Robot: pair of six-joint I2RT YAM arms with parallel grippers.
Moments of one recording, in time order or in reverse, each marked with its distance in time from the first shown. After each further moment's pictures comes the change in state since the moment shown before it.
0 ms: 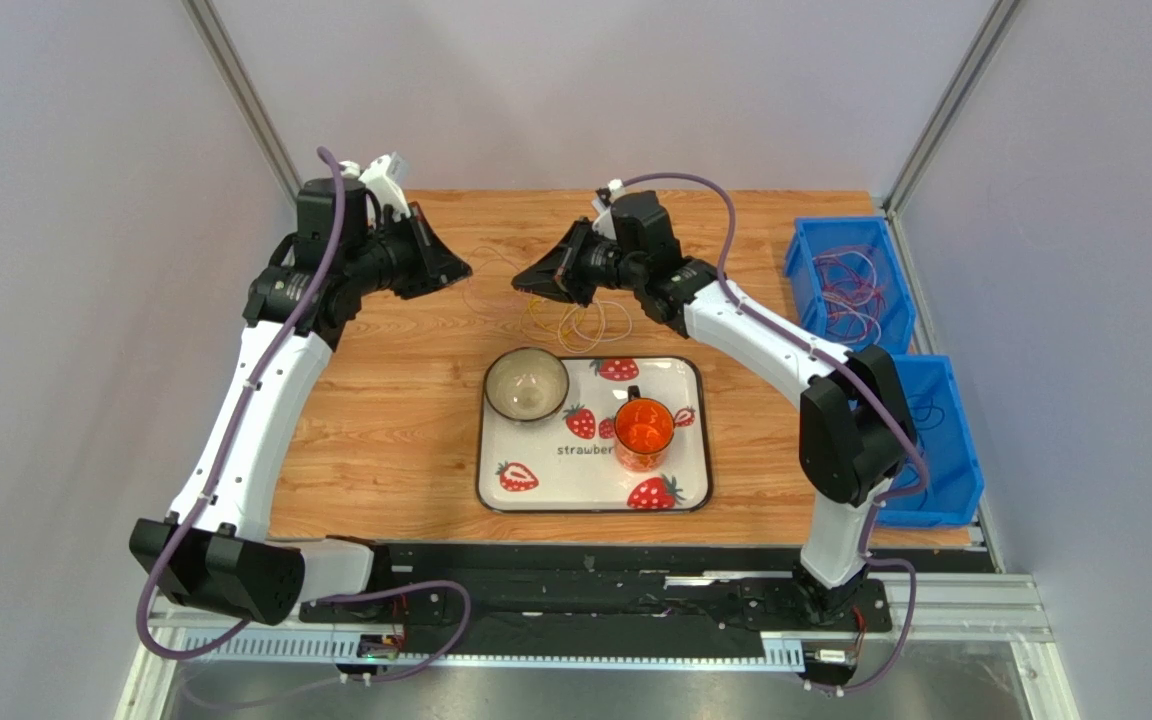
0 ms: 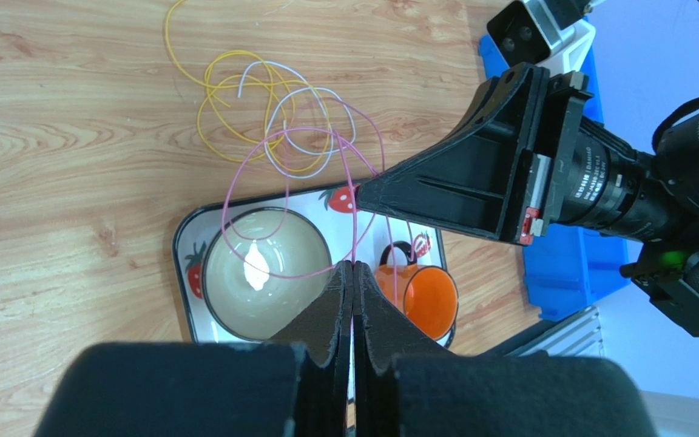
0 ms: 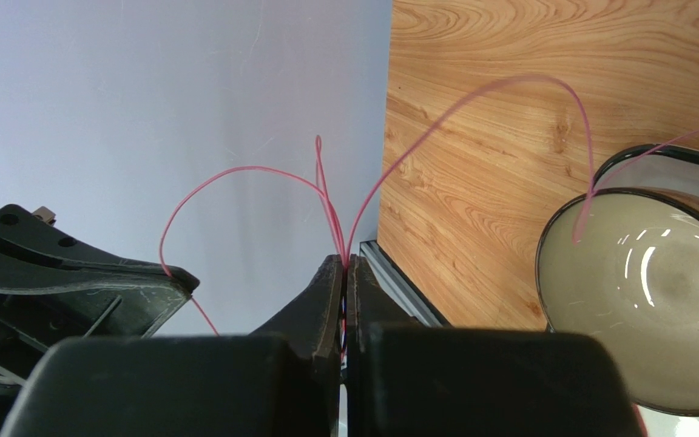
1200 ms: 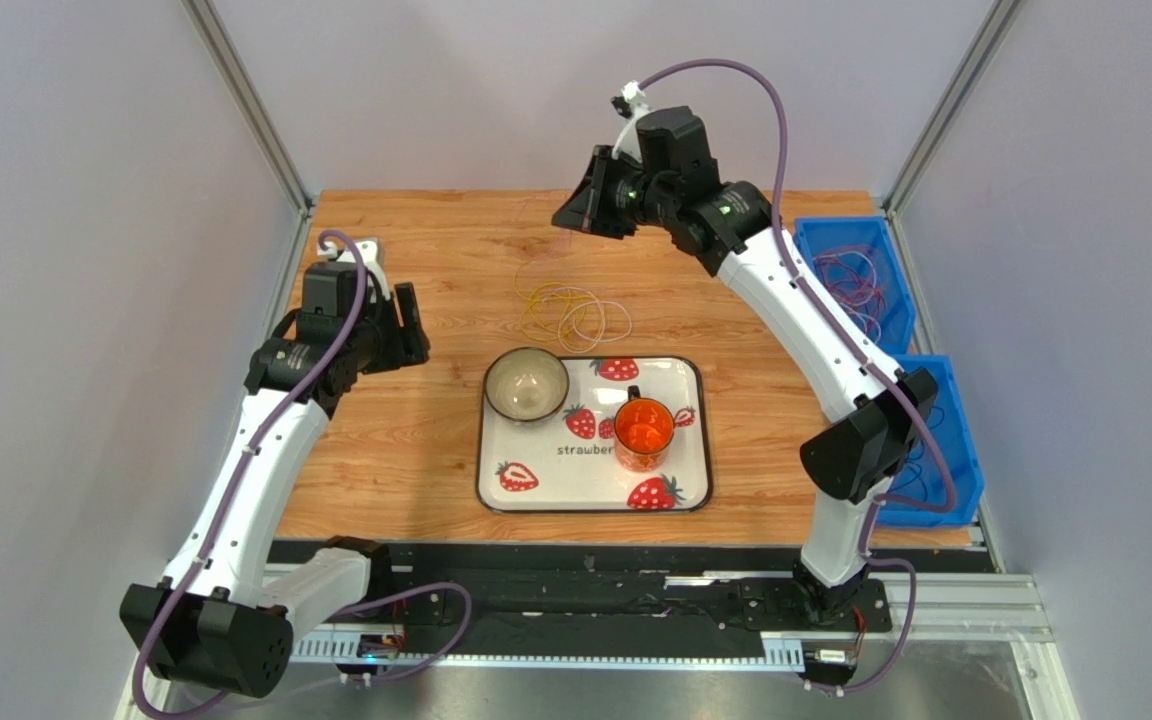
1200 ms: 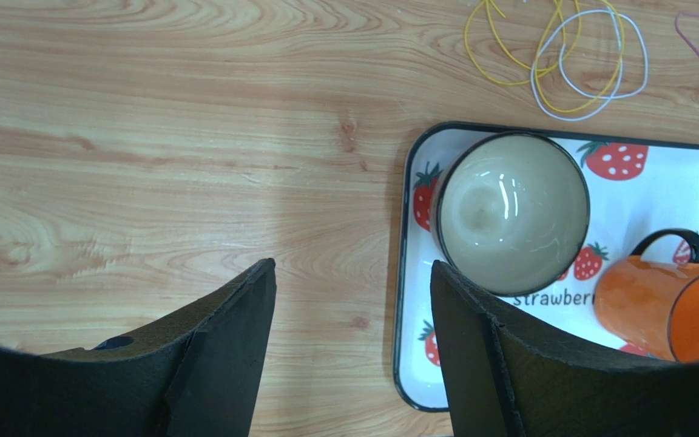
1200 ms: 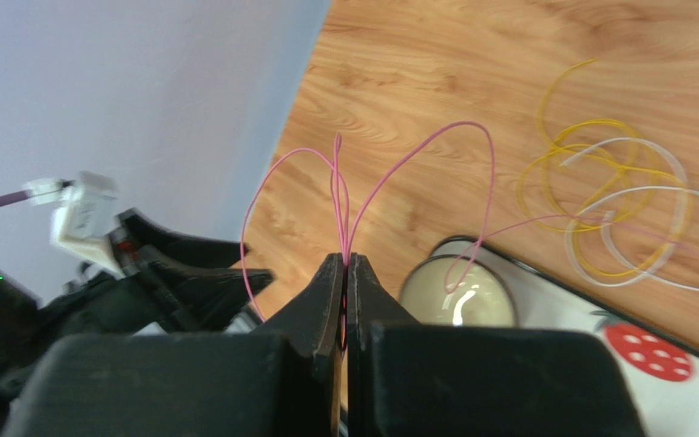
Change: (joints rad) left arm 0.032 -0.224 -0.364 -0.068 -0.397 0.185; right arm -0.030 0.006 0.546 -0.593 0.201 -0.559
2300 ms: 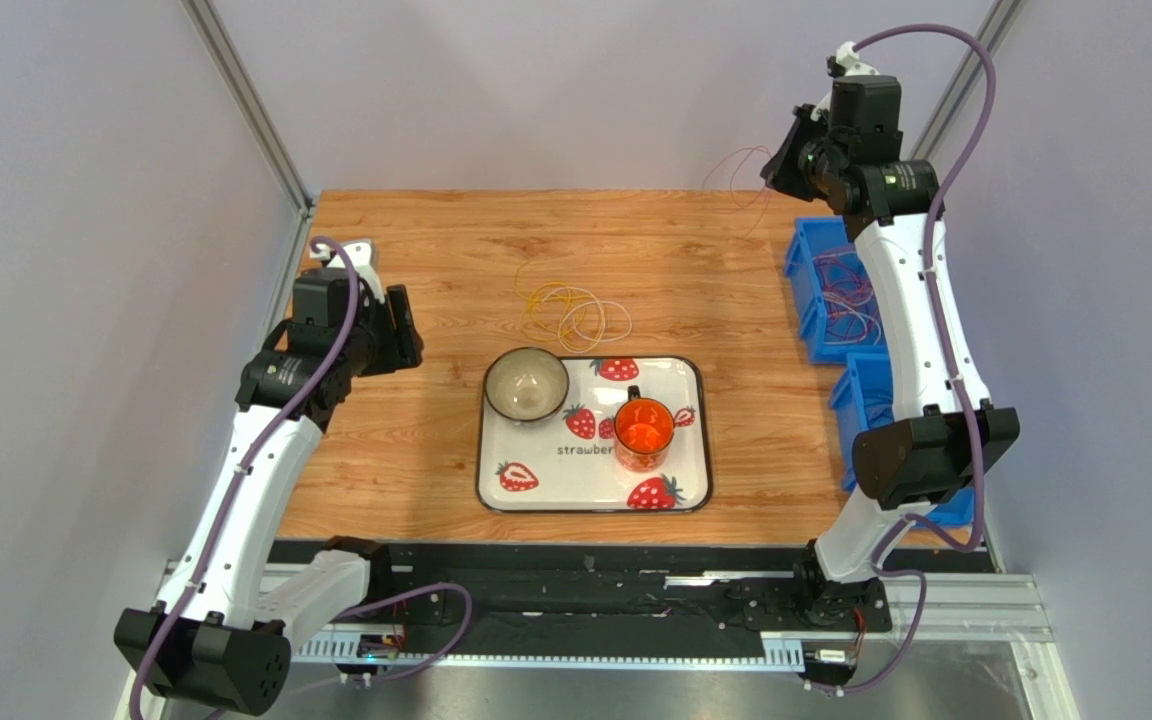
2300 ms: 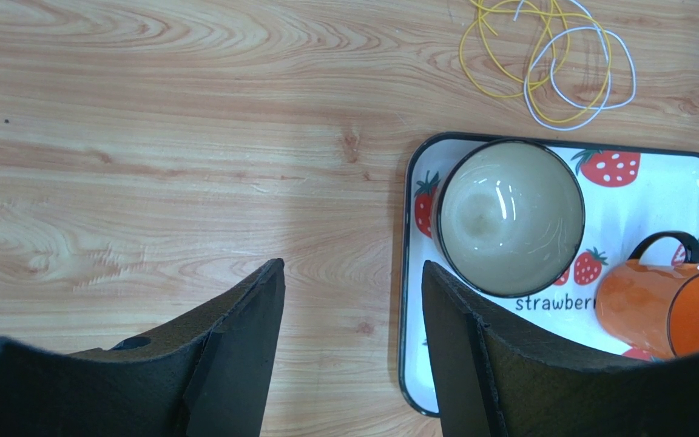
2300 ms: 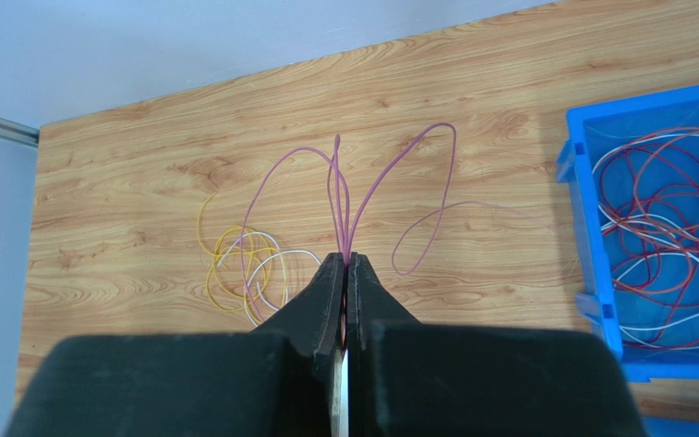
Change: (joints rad) left arm 0.000 -0.059 -0.012 0.010 -0.017 0.022; right arm -0.470 -0.127 -0.025 -0.188 0.234 -0.271
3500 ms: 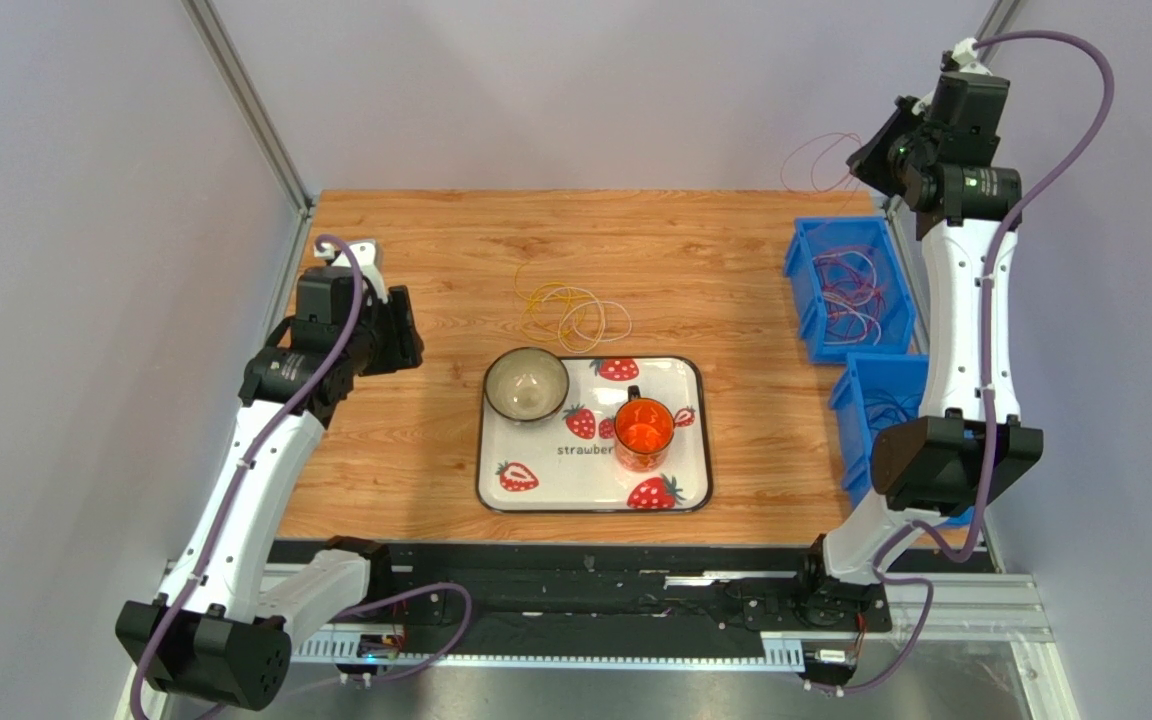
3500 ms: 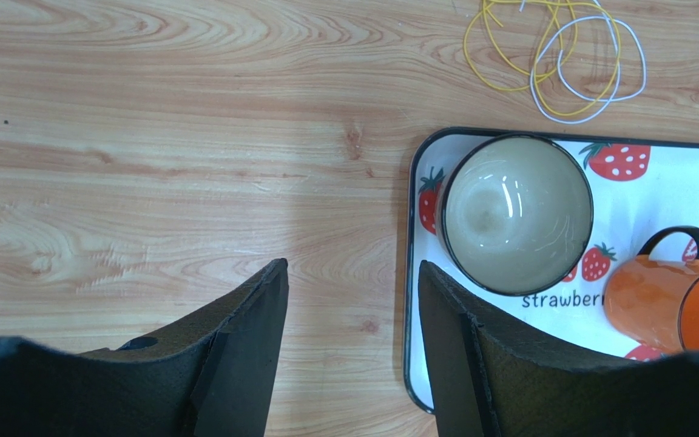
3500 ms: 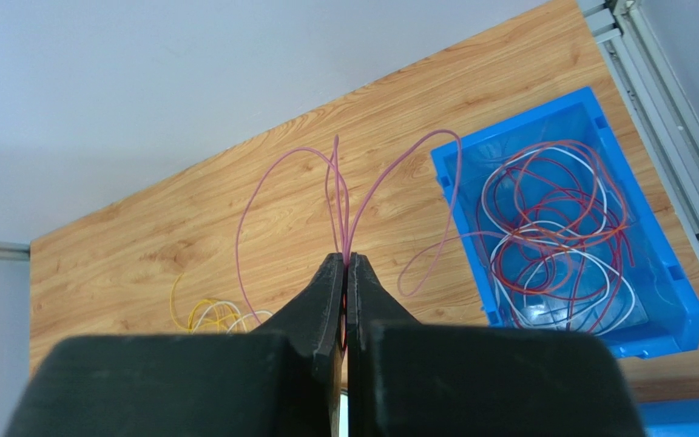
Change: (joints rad) left arm -0.002 0.017 0.000 0.000 0.003 0.015; right arm -0.257 -0.029 -0.002 0.024 -0.061 0.031
